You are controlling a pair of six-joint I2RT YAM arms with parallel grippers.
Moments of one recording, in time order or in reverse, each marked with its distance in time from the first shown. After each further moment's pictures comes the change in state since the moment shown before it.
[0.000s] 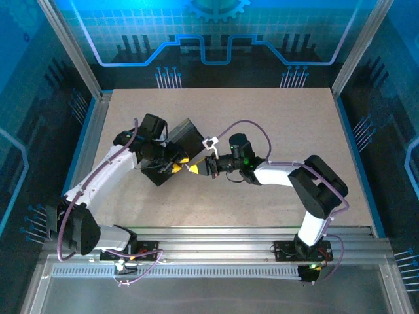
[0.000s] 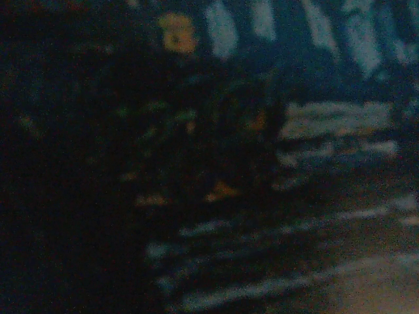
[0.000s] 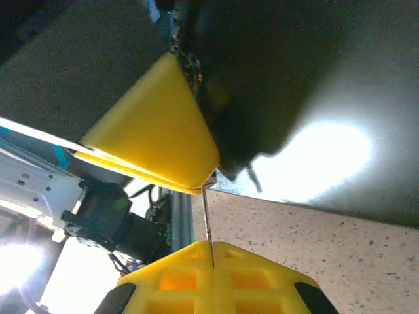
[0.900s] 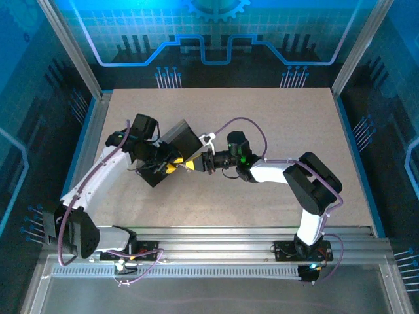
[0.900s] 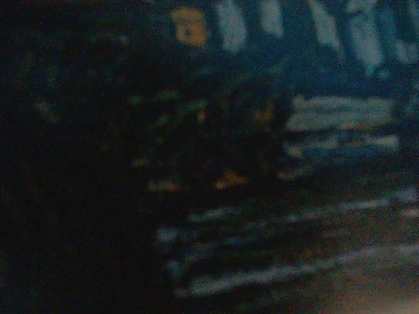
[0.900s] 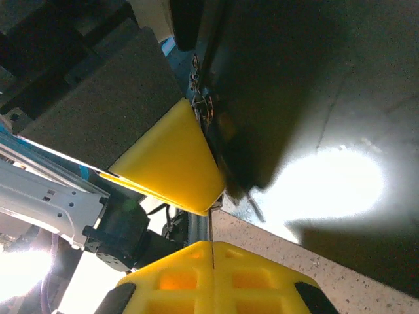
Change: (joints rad) left arm 0.077 -0.036 -0.016 -0.045 0.057 0.042; right arm 0.011 0.043 0.050 0.102 -0.019 0.070
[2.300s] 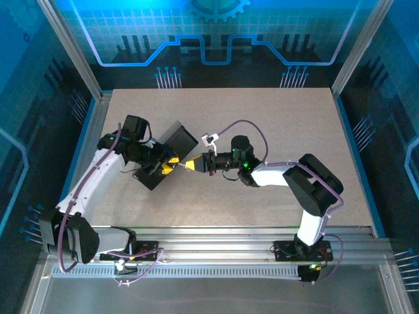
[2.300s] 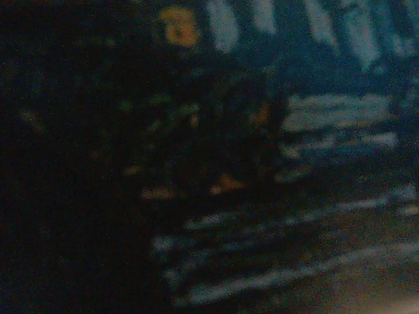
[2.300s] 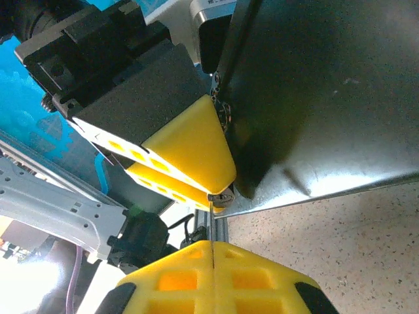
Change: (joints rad) left arm 0.074 -0.043 -0.018 -0.029 0.089 -0.008; right arm 0.014 -0.011 -0.063 0.184 0.013 0.120
